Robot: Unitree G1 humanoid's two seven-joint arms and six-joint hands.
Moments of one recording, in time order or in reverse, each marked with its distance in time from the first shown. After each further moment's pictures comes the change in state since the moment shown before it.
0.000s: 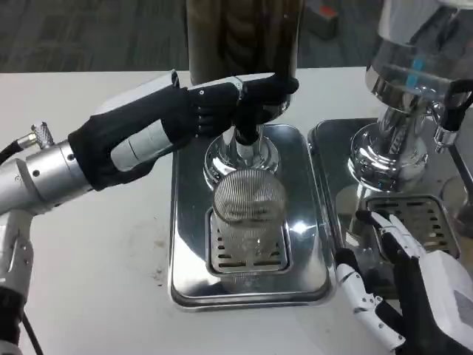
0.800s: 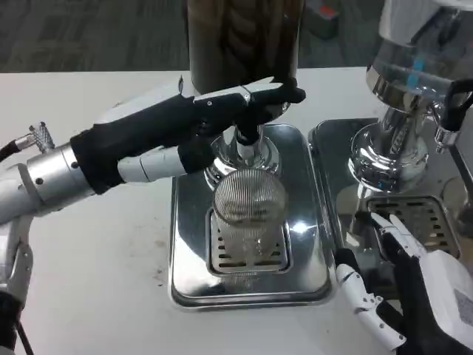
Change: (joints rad) left arm 0.016 0.025 -0.051 0.003 0.050 -0.189 0.067; right arm -0.002 -0.003 -0.005 -0.001 0.000 0.000 0.008
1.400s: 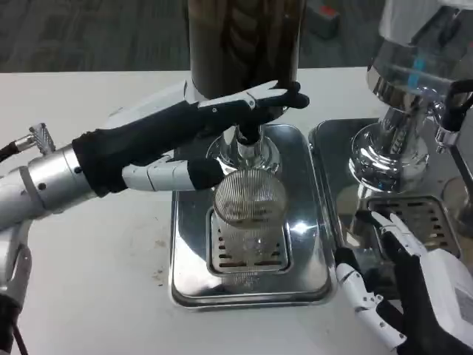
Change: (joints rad) left arm 0.008 0.018 -0.032 -0.003 0.034 -0.088 0.050; right arm -0.003 -0.001 -0.003 0.000 0.004 0.000 0.002
